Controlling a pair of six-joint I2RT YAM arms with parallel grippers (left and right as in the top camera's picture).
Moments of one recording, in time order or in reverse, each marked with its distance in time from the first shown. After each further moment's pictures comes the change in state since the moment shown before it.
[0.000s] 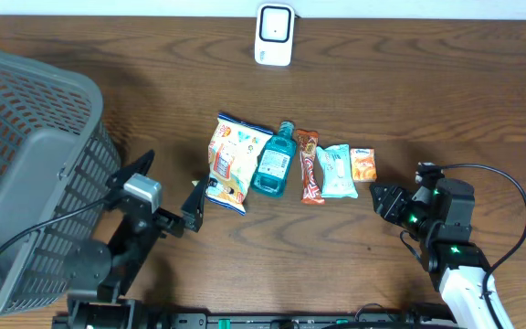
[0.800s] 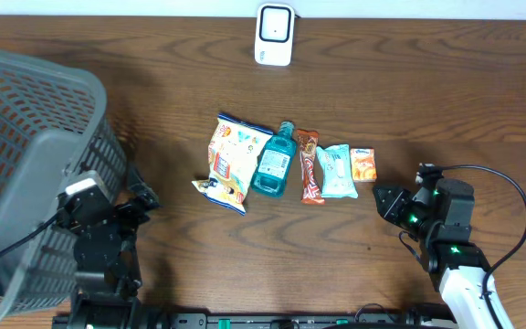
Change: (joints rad) left arm -0.001 0.009 0.006 -0.243 -0.800 -0.197; right arm 0.000 0.000 -0.002 -0.006 -0.018 0.055
